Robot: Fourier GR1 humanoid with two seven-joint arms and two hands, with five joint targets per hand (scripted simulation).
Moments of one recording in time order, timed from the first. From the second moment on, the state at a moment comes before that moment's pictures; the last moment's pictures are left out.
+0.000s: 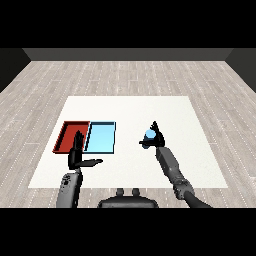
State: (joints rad) left arm 0.05 0.03 0.04 -1.61 0.00 0.01 -0.39; right arm -0.62 -0.02 -0.17 -0.52 -0.19 0.05 -0.51
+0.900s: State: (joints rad) left arm 0.02 0.04 0.05 -1.57 0.01 0.00 -0.39; right arm -0.67 -0.01 -0.11 -0.48 -0.20 -0.15 -0.48
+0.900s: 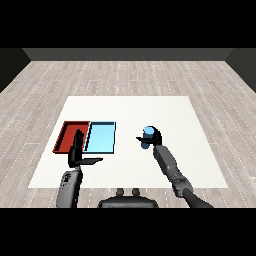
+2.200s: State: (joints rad) left arm -0.06 0.00 -0.12 -1.53 0.01 0.03 -0.33; right arm -0.49 -0.02 0.12 -1.07 -0.13 -0.23 -0.32
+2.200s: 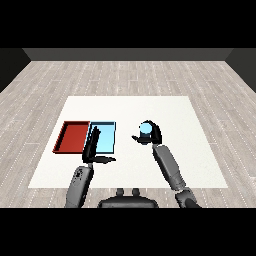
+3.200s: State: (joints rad) left arm -0.21 0.00 -0.34 -1.42 0.10 0.20 -0.31; right arm -0.44 -0.01 0.18 -1.25 -0.09 -0.22 -0.26
